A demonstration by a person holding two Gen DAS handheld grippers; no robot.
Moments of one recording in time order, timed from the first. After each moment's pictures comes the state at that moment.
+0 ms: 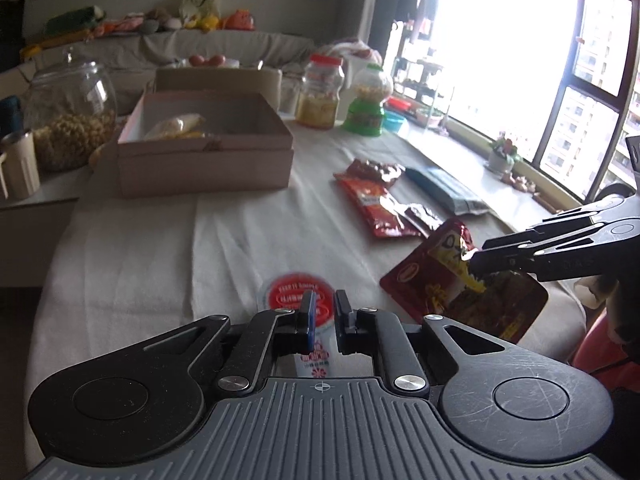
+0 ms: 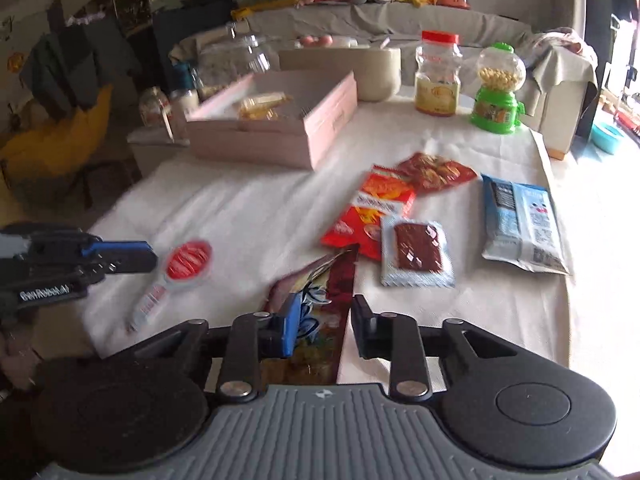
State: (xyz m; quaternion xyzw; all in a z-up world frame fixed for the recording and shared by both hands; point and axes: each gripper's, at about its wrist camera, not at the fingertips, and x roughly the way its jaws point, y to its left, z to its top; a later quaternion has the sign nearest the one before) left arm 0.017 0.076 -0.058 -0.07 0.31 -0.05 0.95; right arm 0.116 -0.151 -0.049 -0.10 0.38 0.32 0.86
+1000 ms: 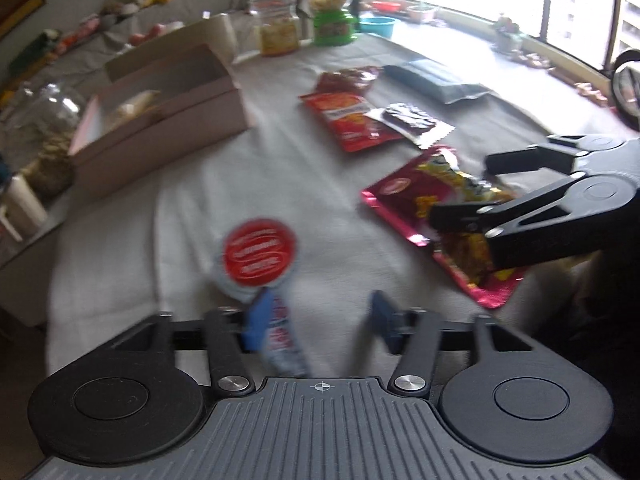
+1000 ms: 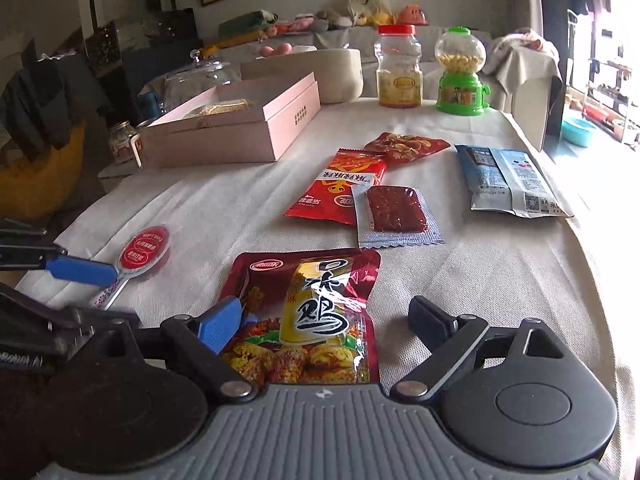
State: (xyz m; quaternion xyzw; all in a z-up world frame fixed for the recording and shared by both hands) left arm 0.038 0.018 -0.072 0.07 0.42 -0.04 0.90; right arm 0.103 -0.161 -0.109 -0.05 0.32 0.30 0.90
